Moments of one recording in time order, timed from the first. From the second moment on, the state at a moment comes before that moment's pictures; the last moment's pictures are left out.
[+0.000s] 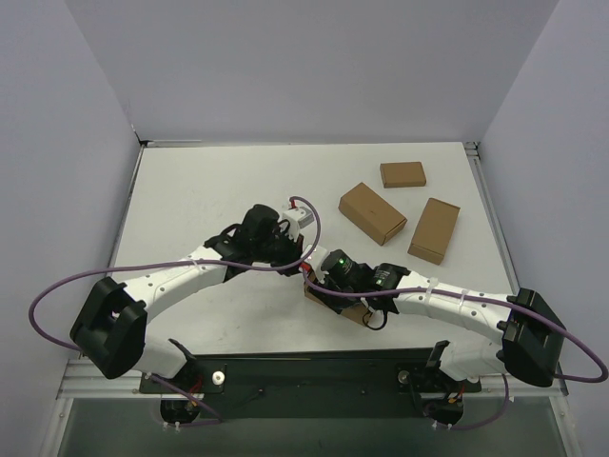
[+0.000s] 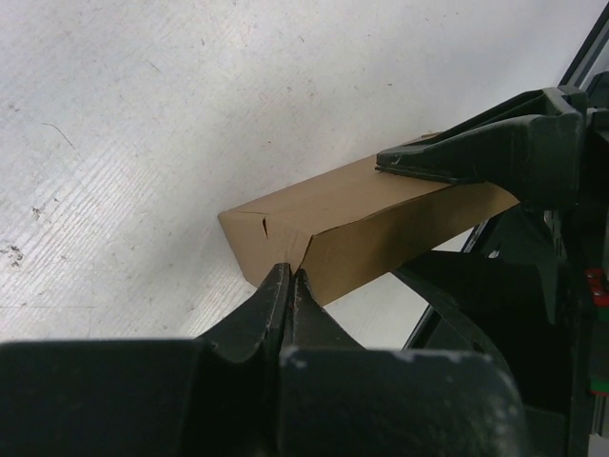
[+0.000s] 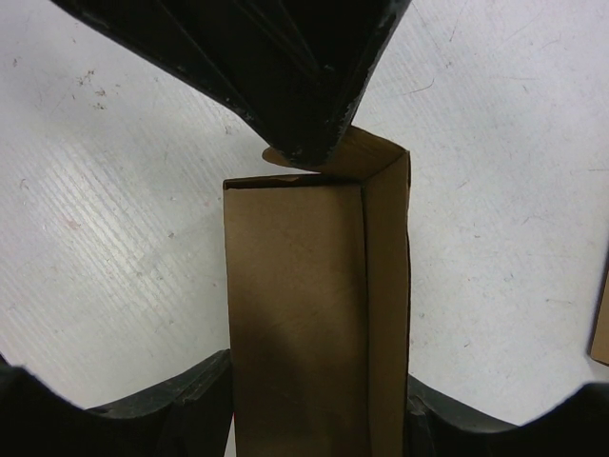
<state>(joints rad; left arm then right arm) -0.71 1.41 0.91 -0.20 0.41 -0.21 1.01 1.30 0.79 -0.43 0.20 -0.12</state>
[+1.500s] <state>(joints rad) -0.89 1.30 0.72 -0.01 0.00 -0.40 1.00 1.30 0.79 -0.42 0.20 -0.12</state>
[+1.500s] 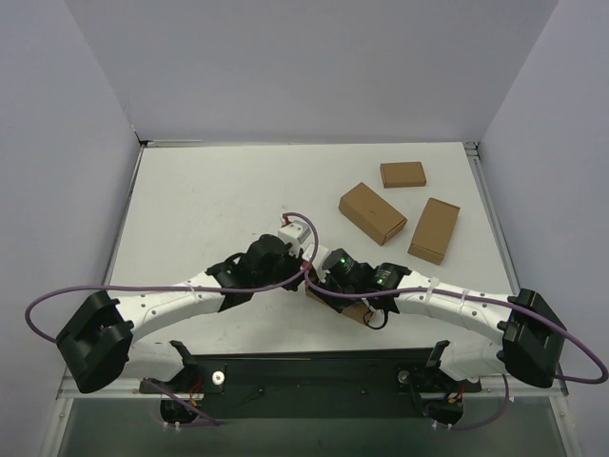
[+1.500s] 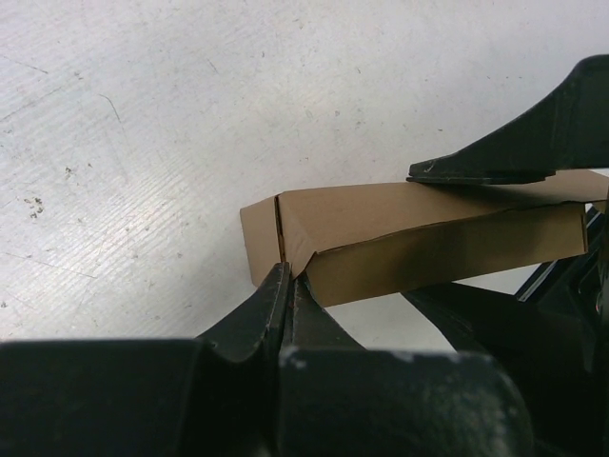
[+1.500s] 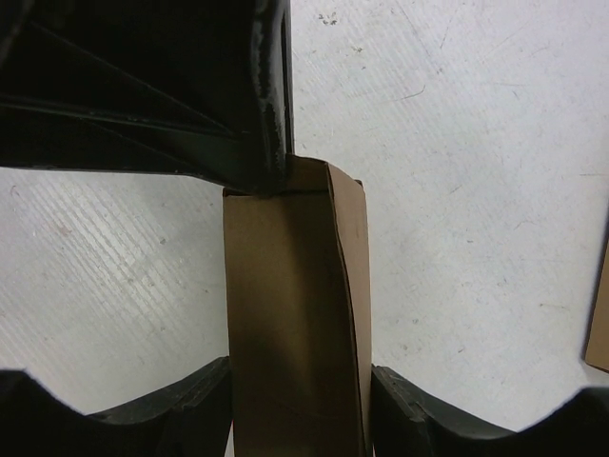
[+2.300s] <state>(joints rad) -0.96 1.35 0.84 -0.19 -0.16 -0.36 1.00 0.99 0.88 -0.94 0.35 0.61</state>
